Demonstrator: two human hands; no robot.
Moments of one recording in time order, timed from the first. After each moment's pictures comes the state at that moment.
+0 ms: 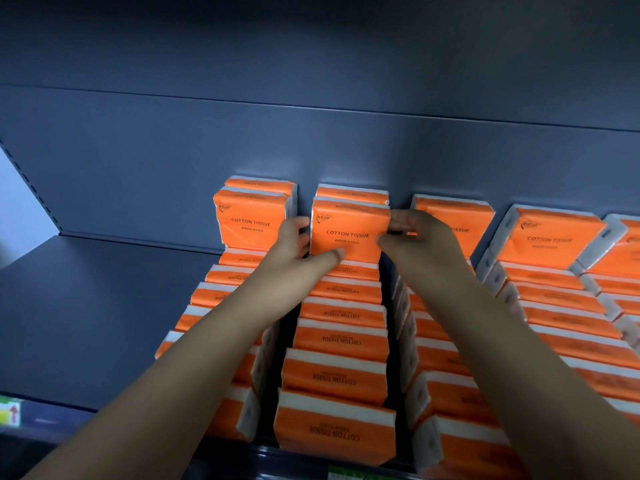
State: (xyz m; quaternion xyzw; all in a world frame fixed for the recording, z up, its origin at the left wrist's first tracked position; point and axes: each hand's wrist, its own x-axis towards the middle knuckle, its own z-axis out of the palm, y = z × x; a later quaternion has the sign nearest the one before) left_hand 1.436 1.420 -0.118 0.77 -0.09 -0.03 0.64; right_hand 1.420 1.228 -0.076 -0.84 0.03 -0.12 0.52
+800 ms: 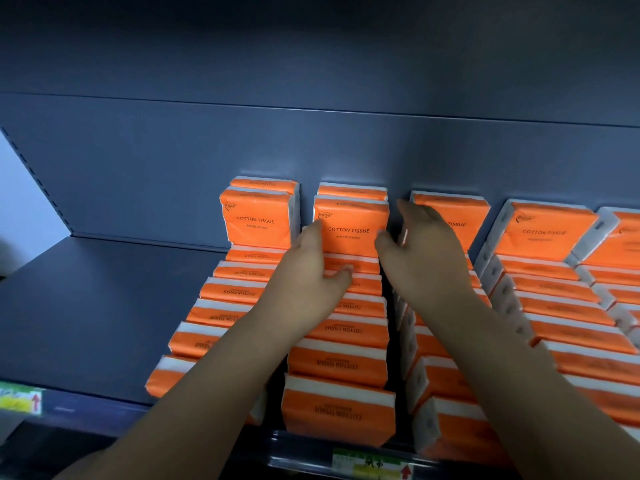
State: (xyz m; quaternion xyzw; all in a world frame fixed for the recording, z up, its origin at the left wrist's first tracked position) left_hand 1.407 1.403 -0.118 0.89 -0.13 0.09 0.43; right_hand 1.416 1.227 -0.093 -0.92 -0.03 -0.27 0.27
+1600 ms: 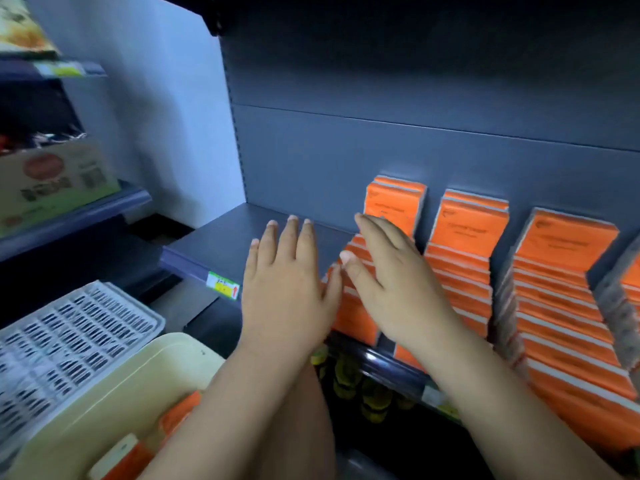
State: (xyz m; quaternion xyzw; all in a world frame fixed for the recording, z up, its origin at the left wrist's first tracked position) left_hand 1.219 1.521 -0.101 0.93 0.13 0.32 0.08; right_hand 1.288 1.376 -0.085 -0.88 -0.32 -0.18 0.29
